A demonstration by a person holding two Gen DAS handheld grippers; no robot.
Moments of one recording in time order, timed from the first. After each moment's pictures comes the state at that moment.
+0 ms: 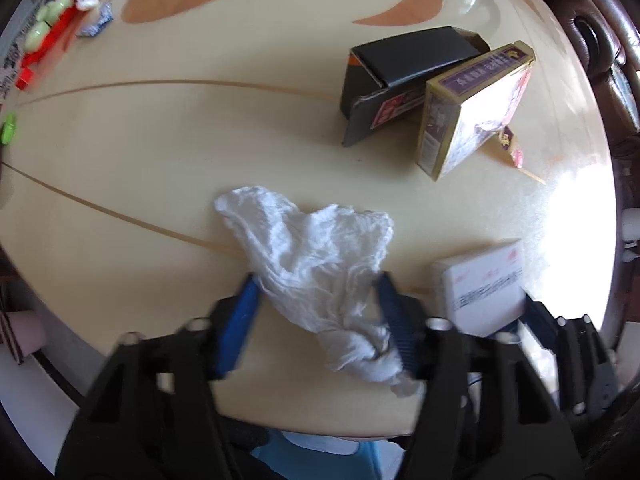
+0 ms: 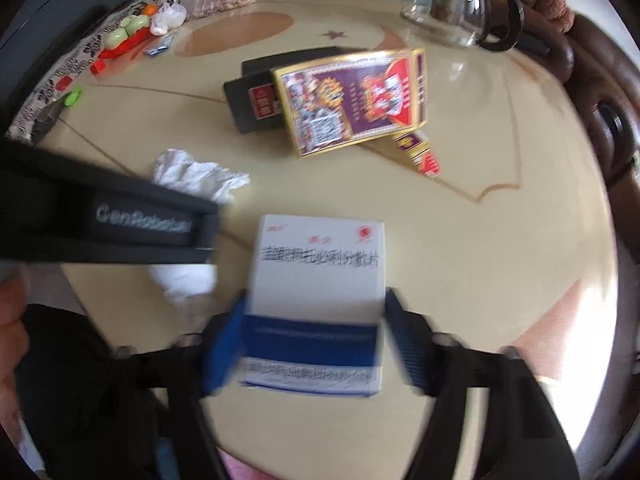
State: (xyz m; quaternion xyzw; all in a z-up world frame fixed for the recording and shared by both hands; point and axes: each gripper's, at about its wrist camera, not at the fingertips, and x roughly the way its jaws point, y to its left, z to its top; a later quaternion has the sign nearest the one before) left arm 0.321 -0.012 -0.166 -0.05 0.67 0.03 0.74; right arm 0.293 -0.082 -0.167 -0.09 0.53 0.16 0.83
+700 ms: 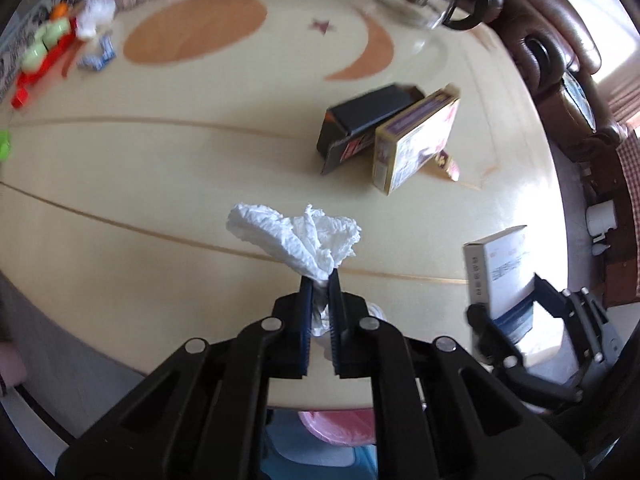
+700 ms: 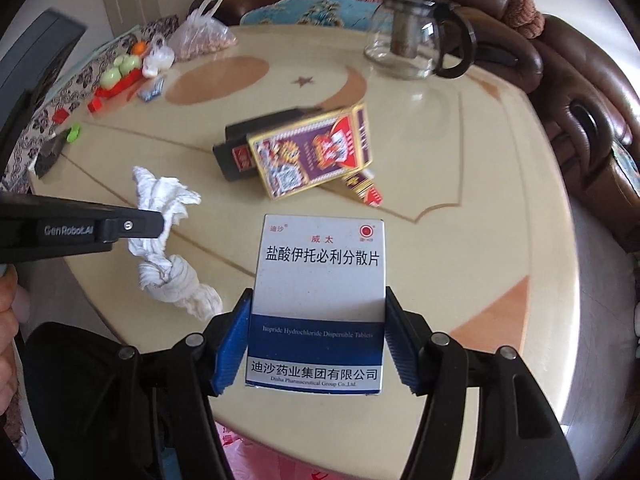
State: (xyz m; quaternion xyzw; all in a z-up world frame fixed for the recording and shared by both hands) left arm 0.286 -0.007 -0.117 -0.07 0.60 -0.04 0.80; right arm 0.276 -0.114 -0.114 -0.06 0.49 0.14 0.86
